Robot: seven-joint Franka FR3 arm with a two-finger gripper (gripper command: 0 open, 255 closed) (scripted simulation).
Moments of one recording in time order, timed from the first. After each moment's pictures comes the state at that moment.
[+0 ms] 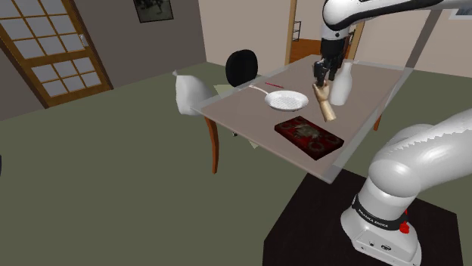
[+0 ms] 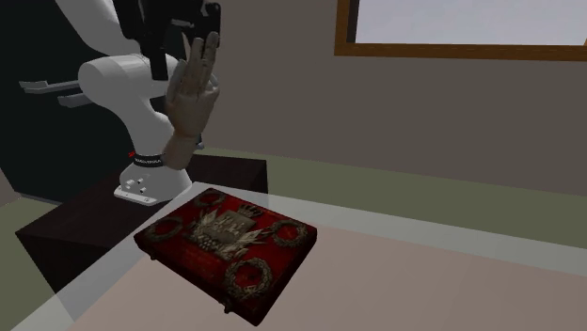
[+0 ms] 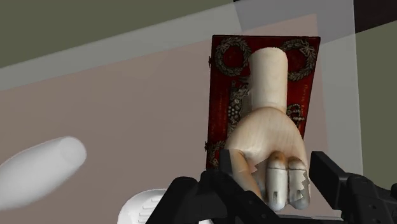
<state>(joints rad) -0.25 -0.61 -0.32 -2.34 -0.31 1.79 -0.15</state>
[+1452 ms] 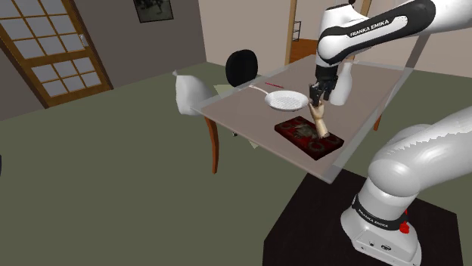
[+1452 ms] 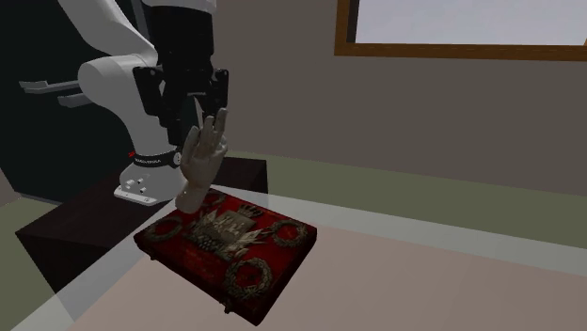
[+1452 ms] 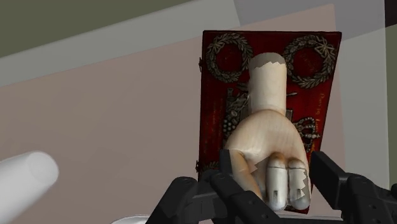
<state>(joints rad) -0.26 -0.58 -0.36 -2.54 -0.34 2.02 -0.11</state>
